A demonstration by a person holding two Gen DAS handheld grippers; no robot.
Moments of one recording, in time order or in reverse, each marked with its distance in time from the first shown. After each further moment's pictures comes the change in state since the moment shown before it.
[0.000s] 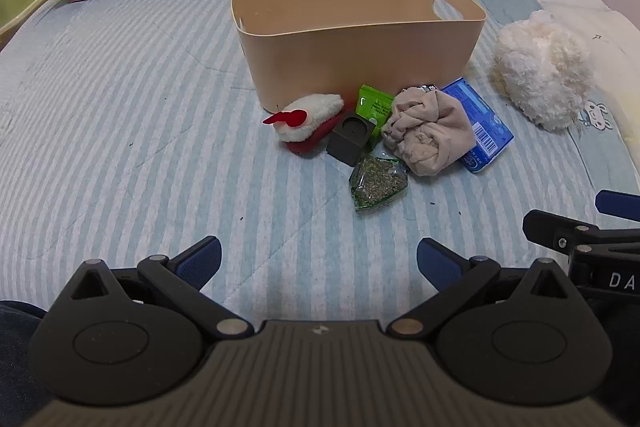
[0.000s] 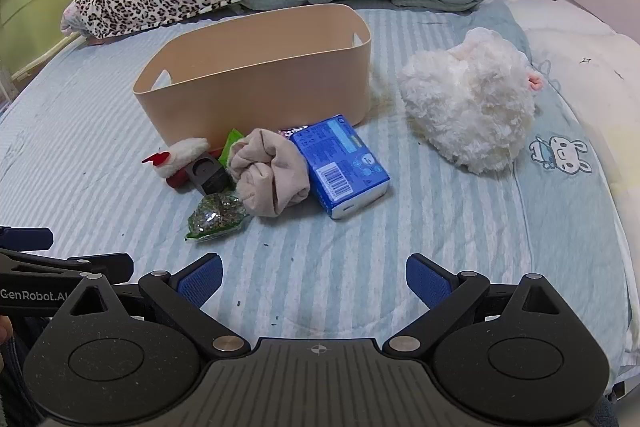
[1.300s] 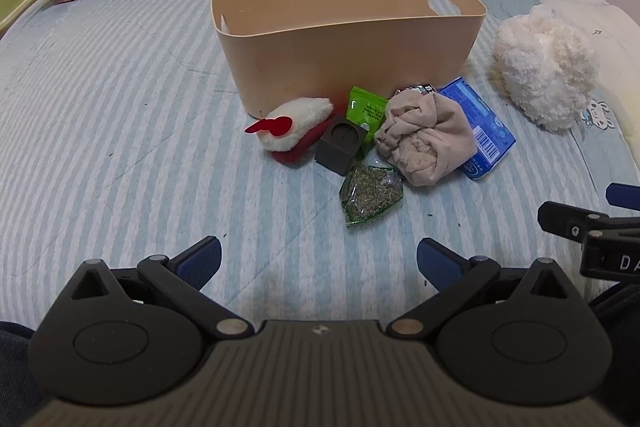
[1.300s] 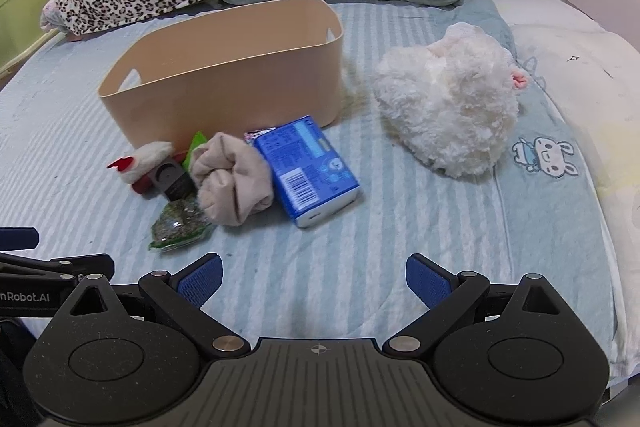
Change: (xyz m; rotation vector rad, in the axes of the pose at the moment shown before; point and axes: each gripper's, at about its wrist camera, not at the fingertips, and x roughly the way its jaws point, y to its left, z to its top) left arm 0.025 -0.009 0.015 0.018 0.018 -0.021; right arm 0.017 -0.018 0.015 0.000 0.028 -0.060
